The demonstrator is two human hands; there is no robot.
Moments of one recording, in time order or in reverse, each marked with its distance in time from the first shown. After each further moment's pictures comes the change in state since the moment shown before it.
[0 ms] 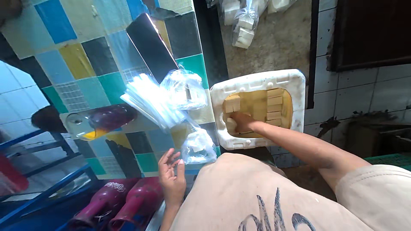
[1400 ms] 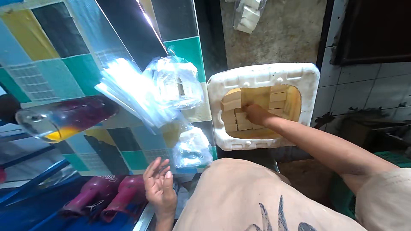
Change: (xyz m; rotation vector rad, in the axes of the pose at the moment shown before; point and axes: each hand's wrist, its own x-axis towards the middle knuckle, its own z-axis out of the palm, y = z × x) left_hand -0.017 -0.016 -0.009 -0.089 0.054 0.039; right_hand -0.011 0.037 -0.028 -0.137 -0.017 0.060
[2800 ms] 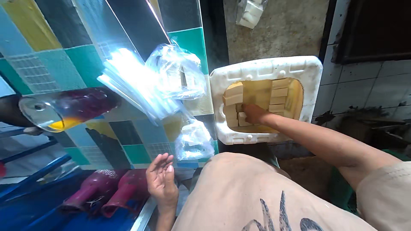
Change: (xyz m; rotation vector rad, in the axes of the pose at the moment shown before) left_hand -0.006 -0.002 -0.001 -0.049 -0.009 0.009; right_hand -0.005 -0.018 0.006 -0.001 -0.109 0.063
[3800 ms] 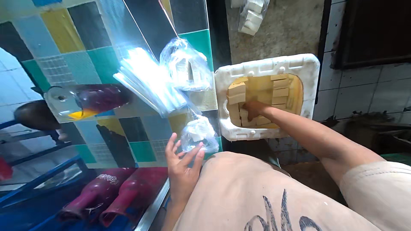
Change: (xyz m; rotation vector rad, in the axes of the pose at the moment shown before) left_hand 0.008 0.031 0.029 0.407 -0.170 0.088; right_hand 0.019 0.001 -0.011 -0.112 -0.026 -0.064
